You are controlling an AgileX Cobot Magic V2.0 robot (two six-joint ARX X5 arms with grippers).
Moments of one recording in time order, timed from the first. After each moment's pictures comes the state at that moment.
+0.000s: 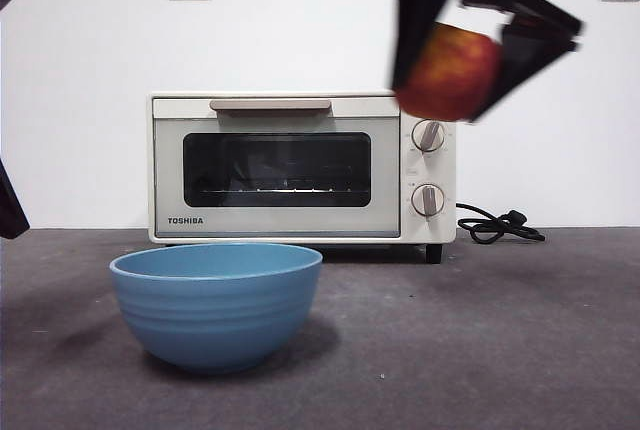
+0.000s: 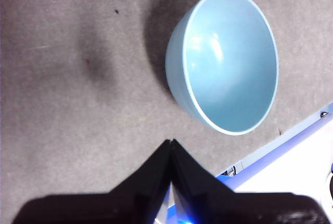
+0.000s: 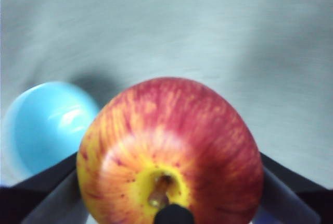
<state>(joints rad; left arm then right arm) -0.24 1.01 0.60 -0.67 0.53 -0.28 0.56 1.50 1.35 -0.91 -0.16 0.16</state>
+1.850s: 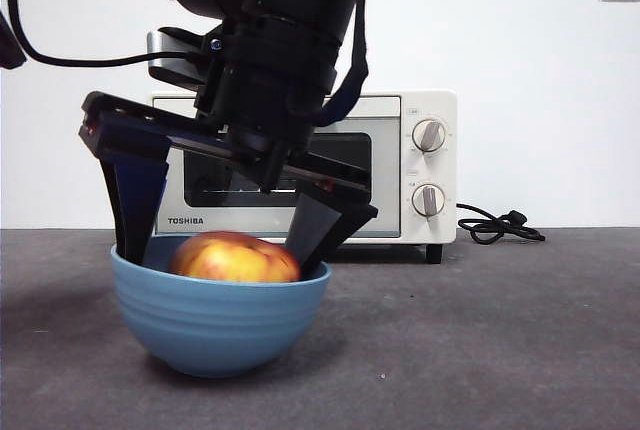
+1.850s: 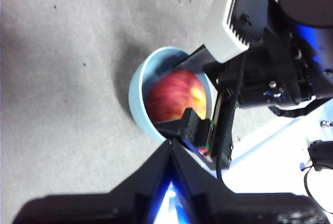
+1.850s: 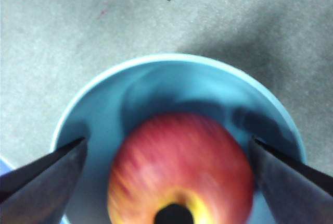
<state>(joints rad) -0.25 0.86 0.82 -0.89 0.53 -0.24 0.97 1.89 1.36 -0.68 -0.07 0.28</state>
